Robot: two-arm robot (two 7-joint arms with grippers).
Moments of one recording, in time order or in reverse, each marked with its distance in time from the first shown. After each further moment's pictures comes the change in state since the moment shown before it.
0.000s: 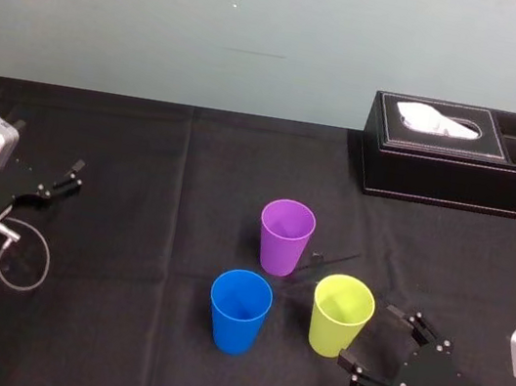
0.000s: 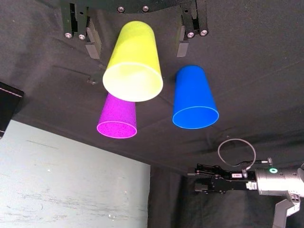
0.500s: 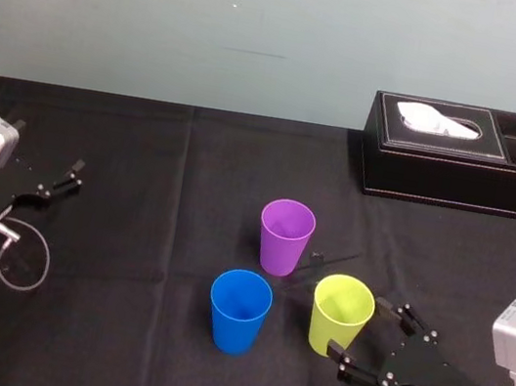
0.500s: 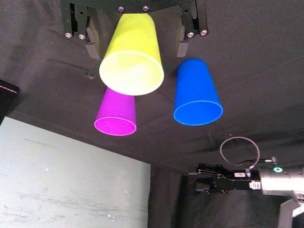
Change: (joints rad) left arm 0.000 0.000 0.000 0.000 0.000 0.000 0.000; right arm 0.045 -0.029 -0.030 0.022 -0.023 0.017 -0.013
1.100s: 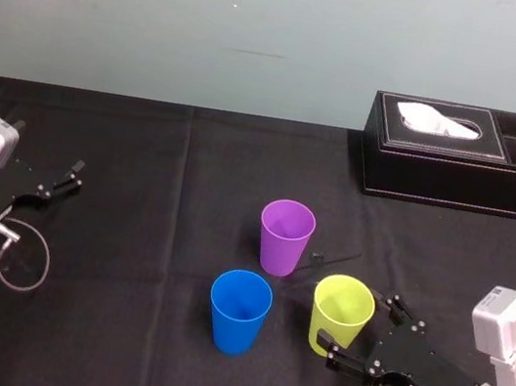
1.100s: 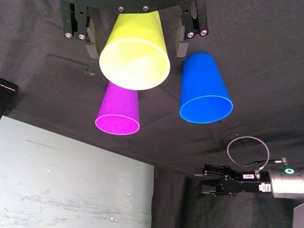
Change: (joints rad) left arm 0.000 0.000 0.000 0.000 0.000 0.000 0.000; right arm 0.047 -0.032 -0.027 0.028 -0.026 0.024 -0.020
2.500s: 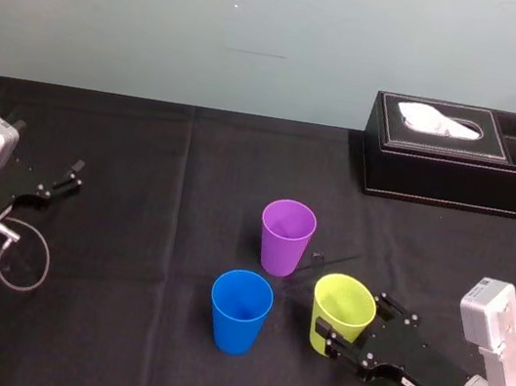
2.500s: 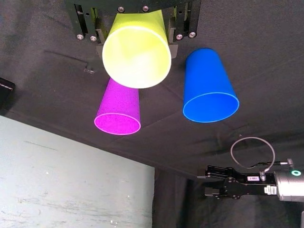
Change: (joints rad) left arm 0.000 0.000 0.000 0.000 0.000 0.000 0.000; right arm 0.033 -0.017 -0.018 0.022 -0.015 0.017 -0.007
